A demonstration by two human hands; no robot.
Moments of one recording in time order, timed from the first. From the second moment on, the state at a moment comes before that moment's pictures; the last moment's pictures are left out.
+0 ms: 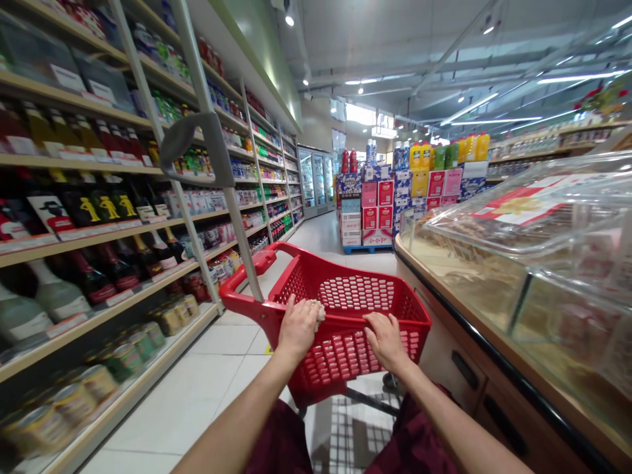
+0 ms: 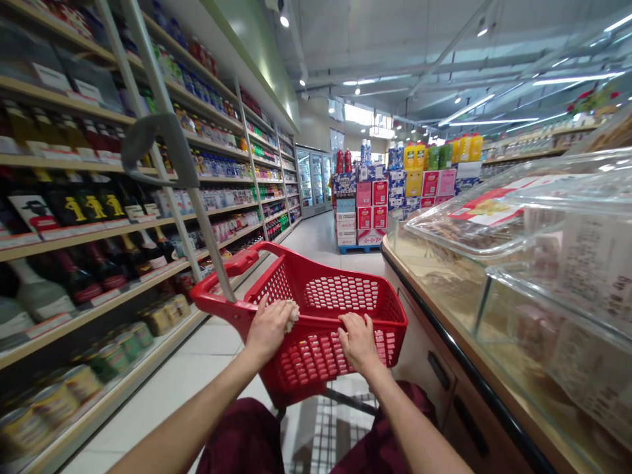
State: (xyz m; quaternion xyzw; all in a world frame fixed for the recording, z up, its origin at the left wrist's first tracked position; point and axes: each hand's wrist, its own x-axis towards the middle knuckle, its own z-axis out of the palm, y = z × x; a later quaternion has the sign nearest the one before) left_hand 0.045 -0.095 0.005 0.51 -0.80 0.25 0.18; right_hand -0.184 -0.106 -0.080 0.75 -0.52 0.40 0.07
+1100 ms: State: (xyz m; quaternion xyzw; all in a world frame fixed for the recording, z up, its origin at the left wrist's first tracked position) left_hand 0.068 -0.092 0.022 0.53 -0.79 0.23 0.21; right_hand -0.194 -0.111 -0.077 0.75 -0.52 0.40 0.06
